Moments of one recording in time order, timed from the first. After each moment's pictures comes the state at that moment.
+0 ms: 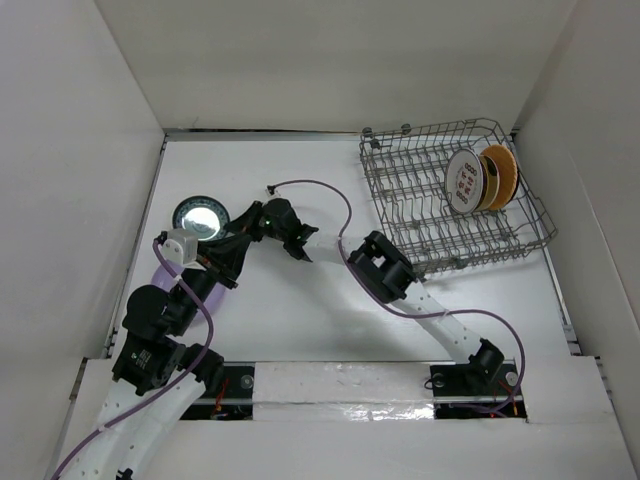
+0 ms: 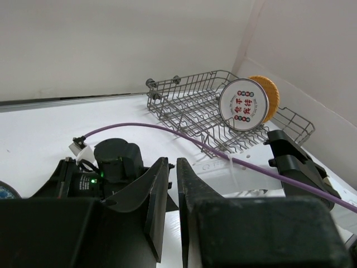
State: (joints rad) left arm -0.48 0.28 0.61 -0.15 0.05 -0.26; right arm 0.88 2.80 2.19 0.43 -0.20 1.26
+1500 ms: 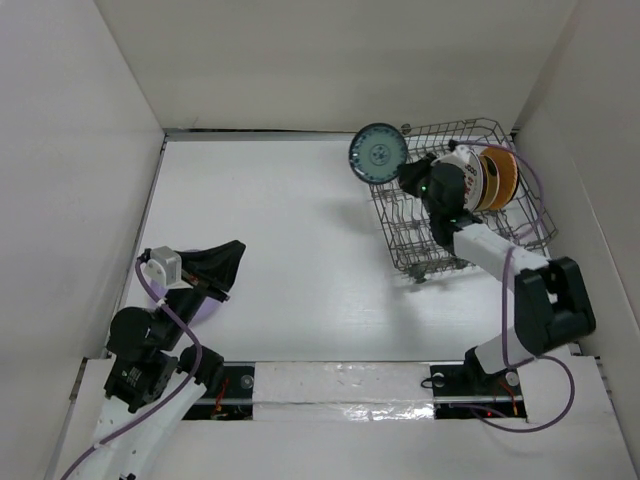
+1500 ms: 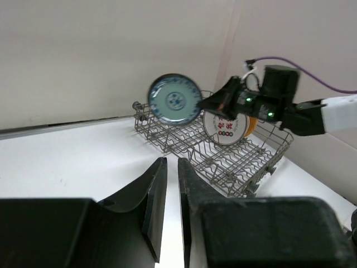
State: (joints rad) left arm -0.48 0.18 0.61 -0.15 0.11 -0.27; right arm 0.37 1.58 0.96 0.49 0.15 0.71
